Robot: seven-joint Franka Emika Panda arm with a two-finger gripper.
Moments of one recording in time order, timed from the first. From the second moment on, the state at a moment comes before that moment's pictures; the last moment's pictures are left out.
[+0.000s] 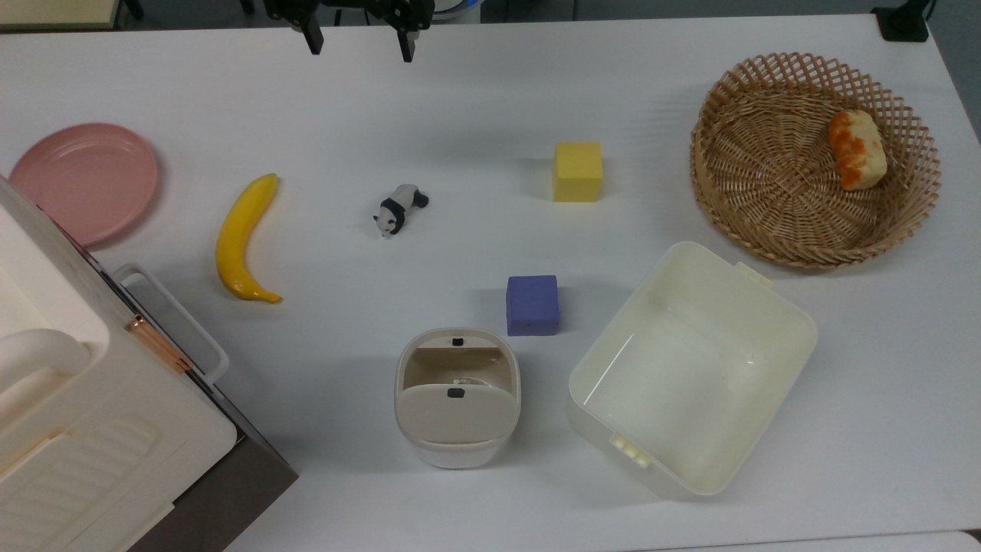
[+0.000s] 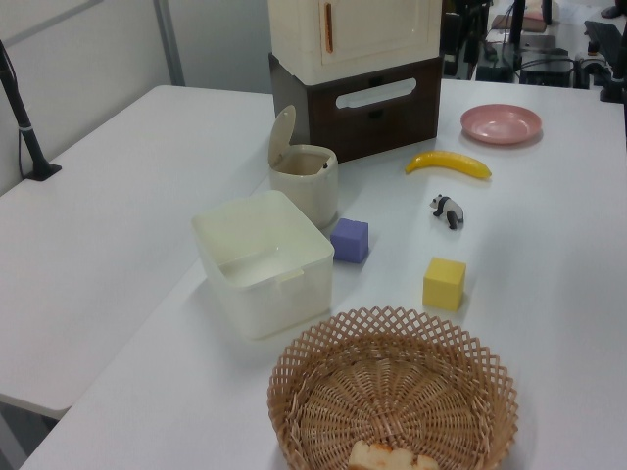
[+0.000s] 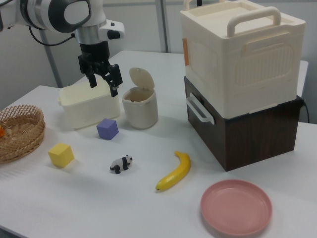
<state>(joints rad) 0.02 0.03 -0.08 -1.58 0.08 1.66 0.08</state>
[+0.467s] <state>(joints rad) 0.02 0.03 -0.08 -1.58 0.08 1.66 0.08</state>
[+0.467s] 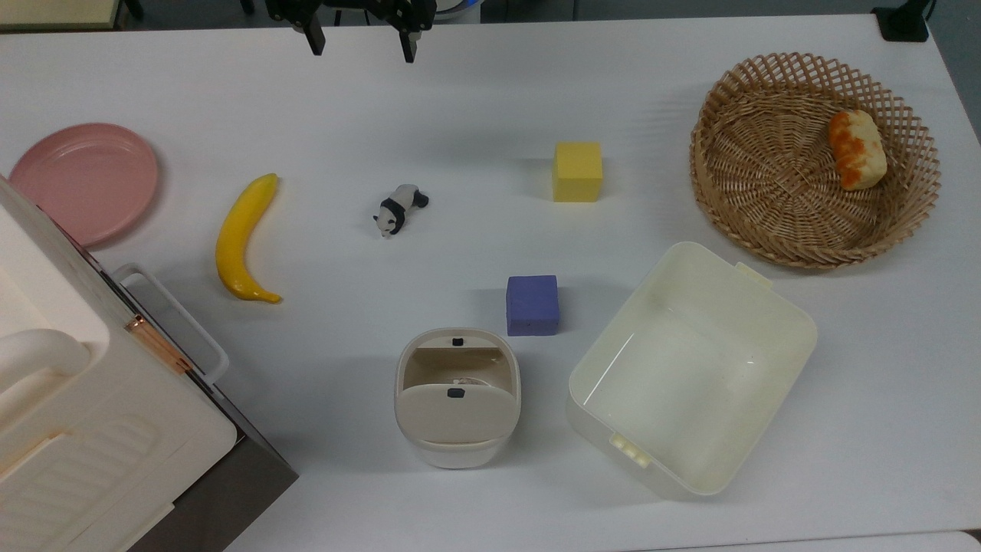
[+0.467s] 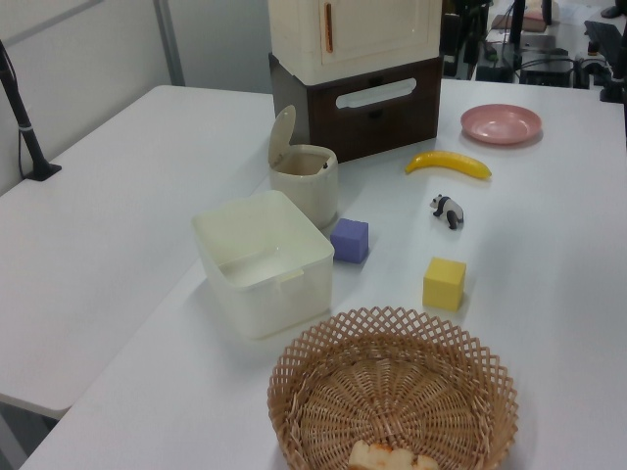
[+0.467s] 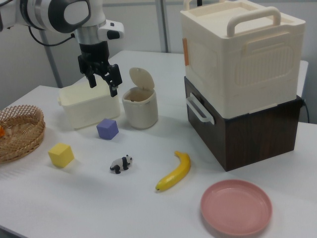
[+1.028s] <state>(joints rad) 0.03 0.05 -0.08 -1.58 0.08 1.66 0.08</state>
